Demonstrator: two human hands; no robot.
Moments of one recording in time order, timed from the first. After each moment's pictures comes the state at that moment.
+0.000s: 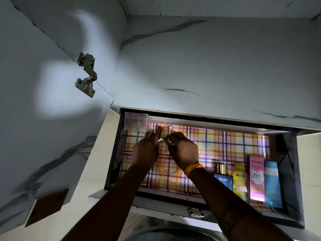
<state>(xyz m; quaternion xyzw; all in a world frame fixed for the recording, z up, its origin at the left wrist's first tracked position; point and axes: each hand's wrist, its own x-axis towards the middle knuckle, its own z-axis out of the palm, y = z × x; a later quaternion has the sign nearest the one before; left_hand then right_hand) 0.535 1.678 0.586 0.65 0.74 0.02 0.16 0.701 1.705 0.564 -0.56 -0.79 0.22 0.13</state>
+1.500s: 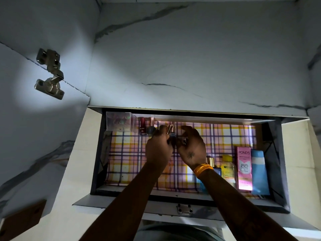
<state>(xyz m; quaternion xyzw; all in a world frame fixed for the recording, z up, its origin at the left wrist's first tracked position) 0.630 1.694 0.589 0.59 0.76 0.12 0.25 0.764 1.702 0.563 -0.67 -0.62 0.34 0.23</state>
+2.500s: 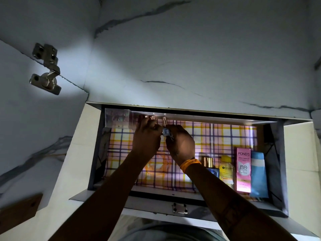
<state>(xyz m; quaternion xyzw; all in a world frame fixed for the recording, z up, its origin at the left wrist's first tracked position) 0.579 1.714 0.577 0.76 0.65 0.00 0.04 0.733 1.712 0.565 -0.62 -0.70 0.29 0.20</state>
